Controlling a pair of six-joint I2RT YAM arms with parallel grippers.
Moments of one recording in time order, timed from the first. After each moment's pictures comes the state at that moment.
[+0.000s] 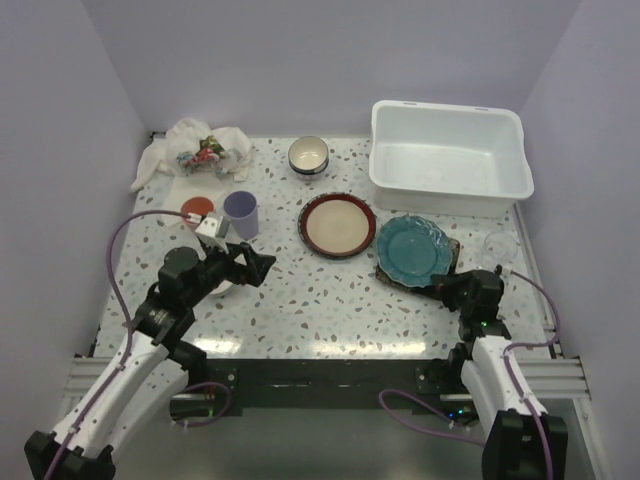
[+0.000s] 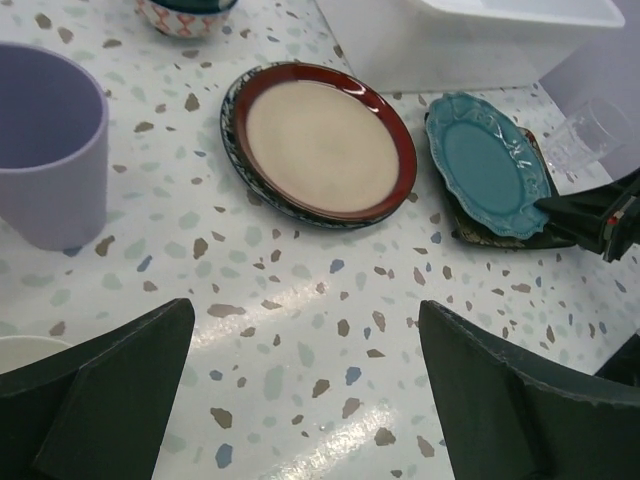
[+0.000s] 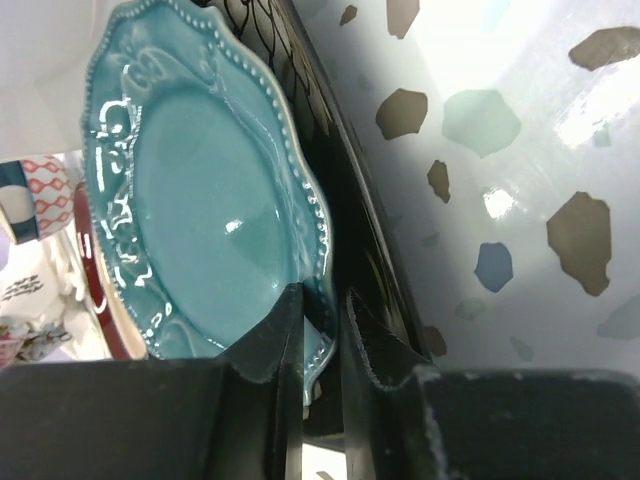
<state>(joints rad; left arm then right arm) -0.42 0.52 0.49 -0.19 0.15 -0.33 -0.11 0.70 0.08 -0.01 -0.08 1.07</state>
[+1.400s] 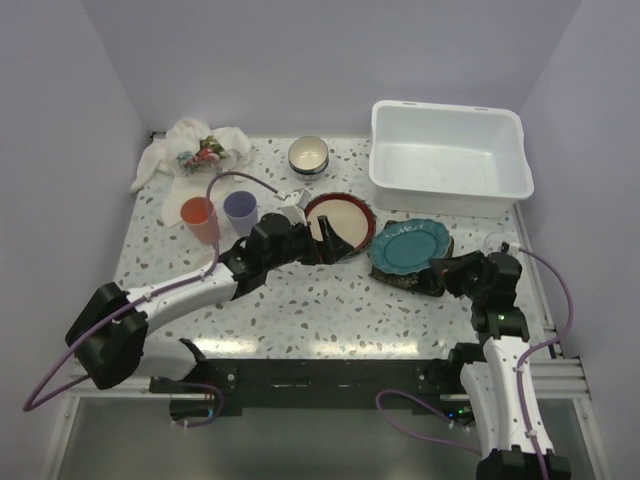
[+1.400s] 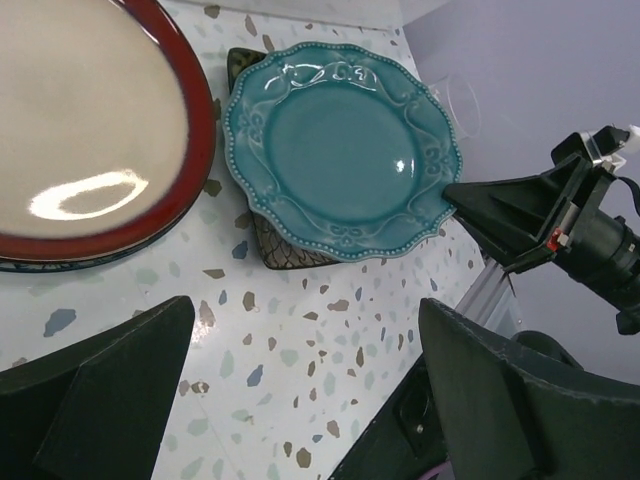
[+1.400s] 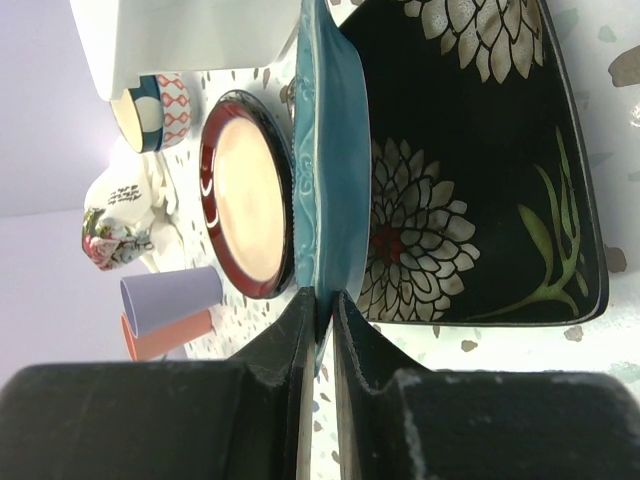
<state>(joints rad) -0.77 1.31 0.74 0.24 0.14 -0.78 -0.11 0.54 0.39 -0.40 -0.26 1.06</state>
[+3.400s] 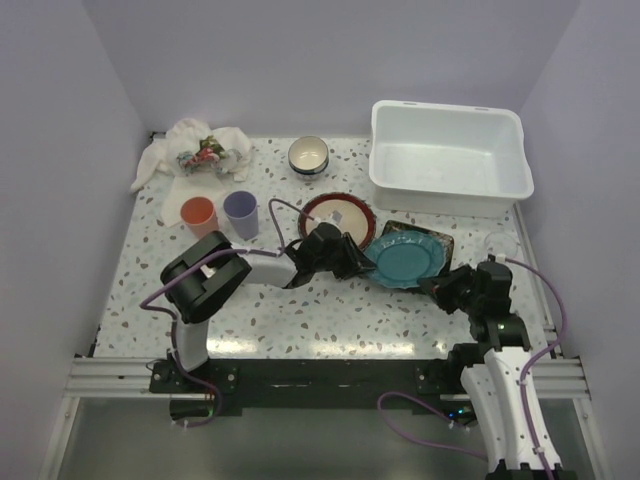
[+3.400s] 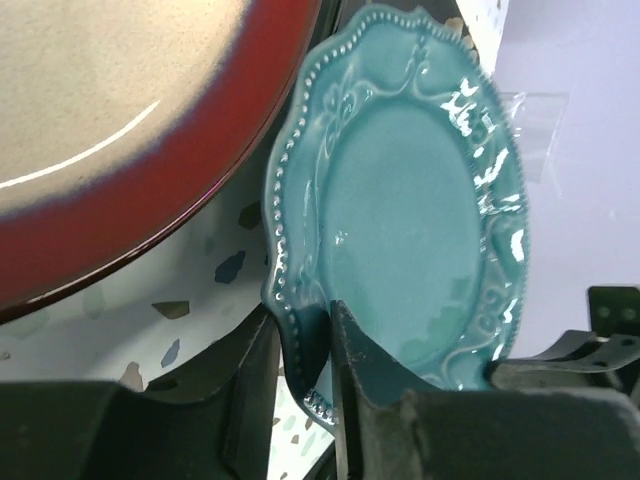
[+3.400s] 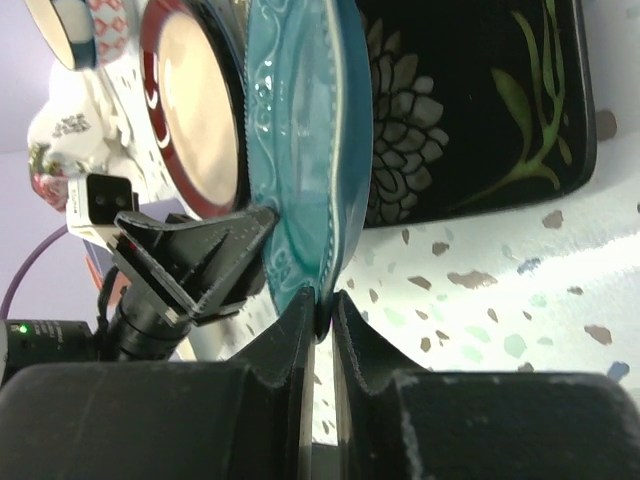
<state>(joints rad) -0.86 1.92 0.95 0.41 0.16 -1.24 -0.01 0.45 0.39 -0.62 -0.28 1.08</state>
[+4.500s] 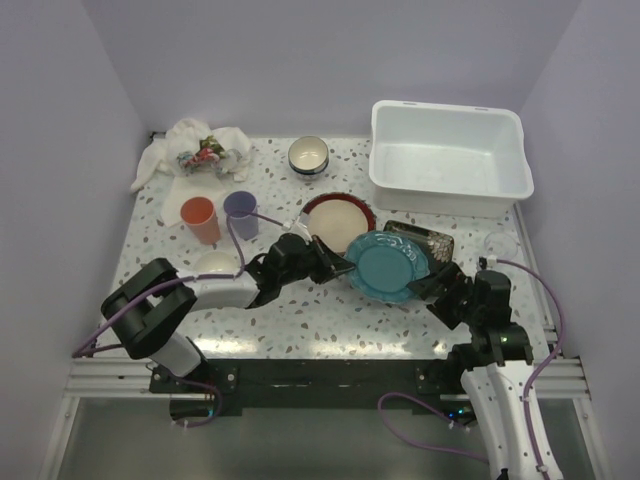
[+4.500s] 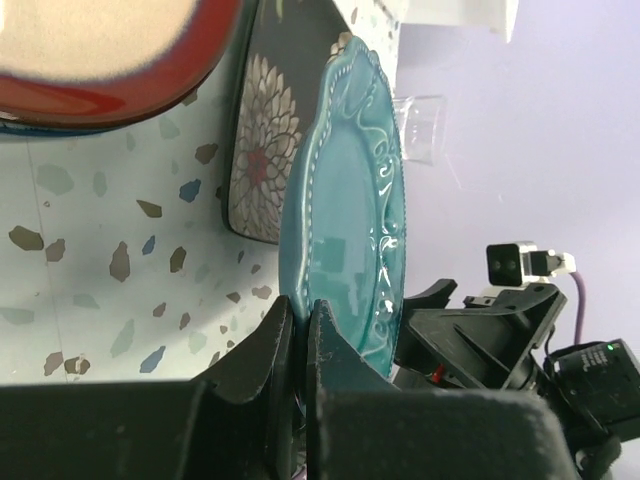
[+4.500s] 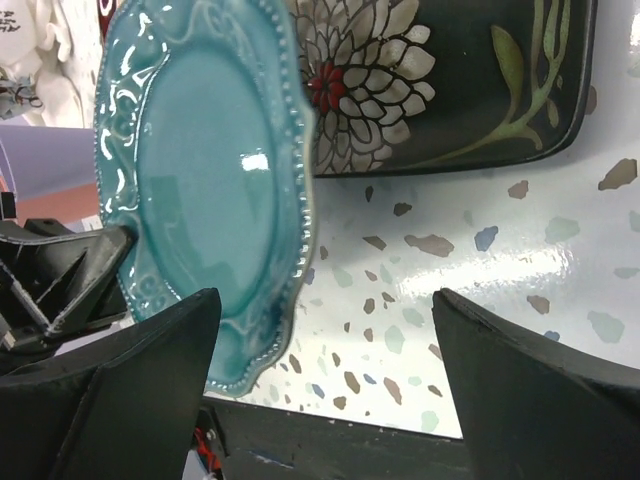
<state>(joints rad) -0.83 1.56 0.64 0.54 0.13 -1.32 0.03 0.34 0.40 -0.76 -0.28 0.89</state>
